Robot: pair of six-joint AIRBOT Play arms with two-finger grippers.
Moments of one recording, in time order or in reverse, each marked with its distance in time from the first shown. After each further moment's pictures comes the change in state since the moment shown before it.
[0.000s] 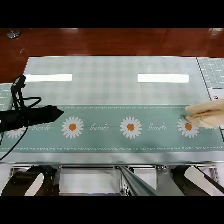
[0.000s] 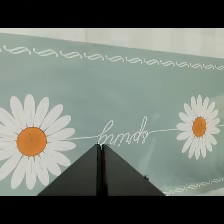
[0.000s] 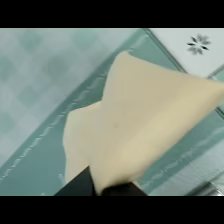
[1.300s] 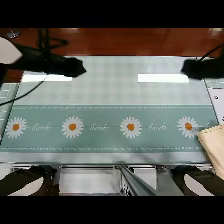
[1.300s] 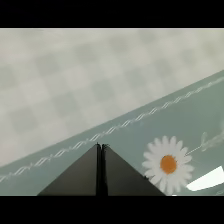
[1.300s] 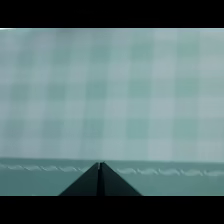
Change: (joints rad) left arm -0.284 -0.577 0.702 0.100 -0.026 0.060; right arm 0.842 0.010 -0.308 -0.037 -0.581 -0.037
